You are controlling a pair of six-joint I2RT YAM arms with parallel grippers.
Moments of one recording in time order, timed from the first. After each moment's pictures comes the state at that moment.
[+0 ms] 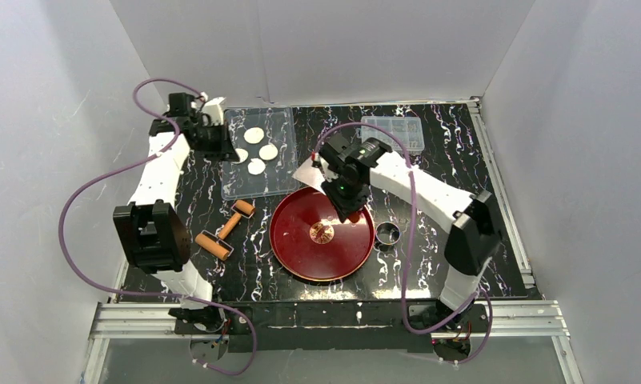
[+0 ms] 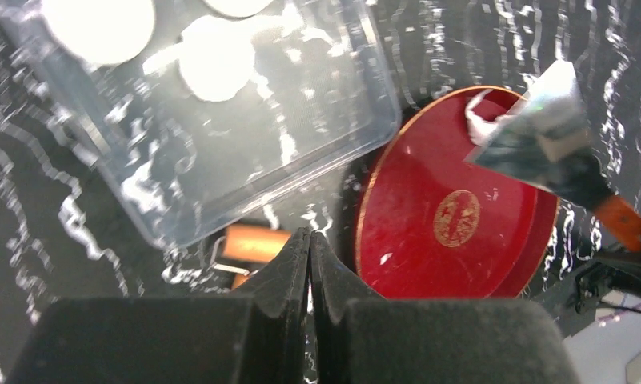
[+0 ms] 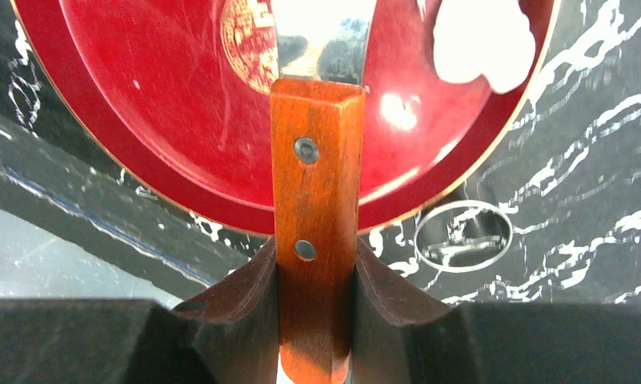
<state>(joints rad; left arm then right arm) 0.03 1.70 1.59 -0.92 0.55 0.09 0.84 1.82 1.68 -1.16 -0.09 0.16</state>
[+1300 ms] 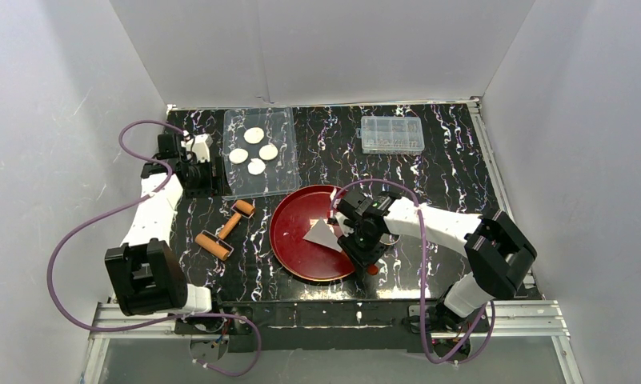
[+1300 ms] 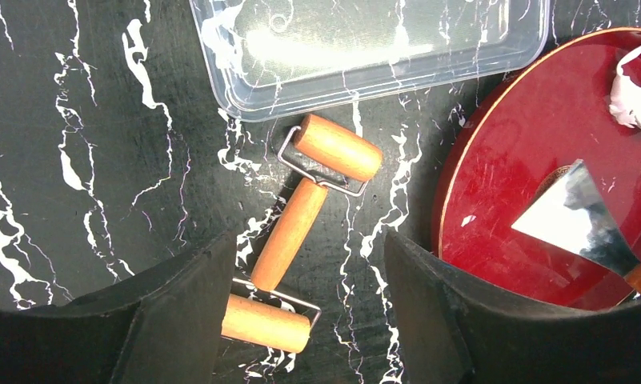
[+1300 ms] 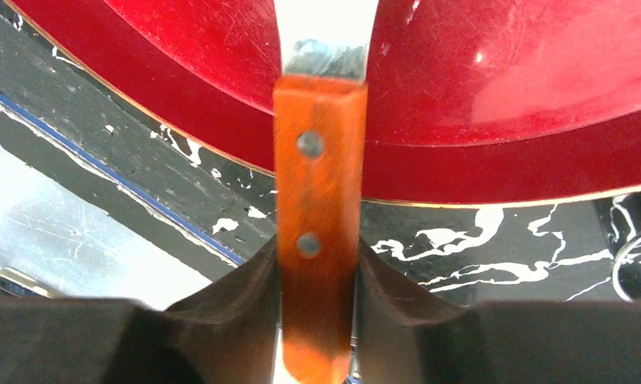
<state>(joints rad) 0.15 1.39 1.12 -0.80 0.34 0.07 0.92 1.55 0.99 -0.89 -0.28 0.16</state>
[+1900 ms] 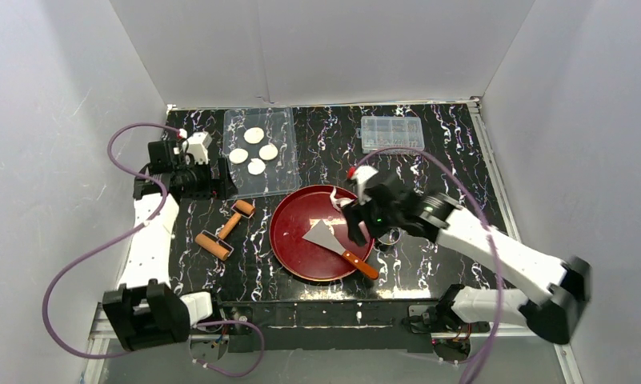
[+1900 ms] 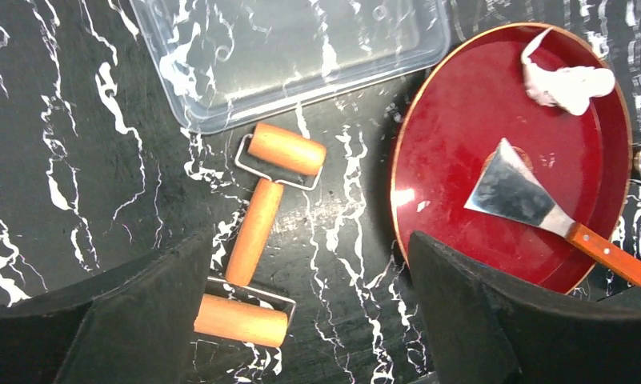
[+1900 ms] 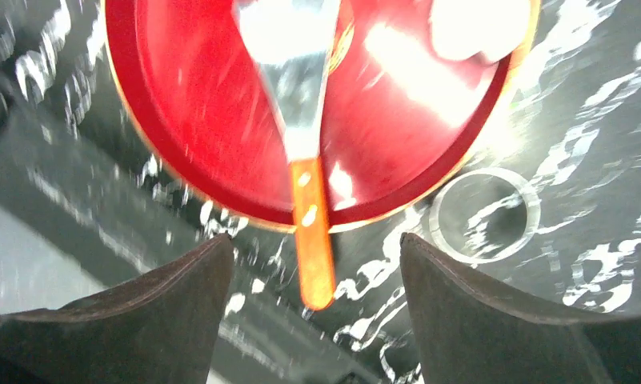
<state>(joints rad) 0.15 1.23 1.07 -0.80 0.44 0.11 0.93 1.26 1.08 -0.85 -0.05 0.24</state>
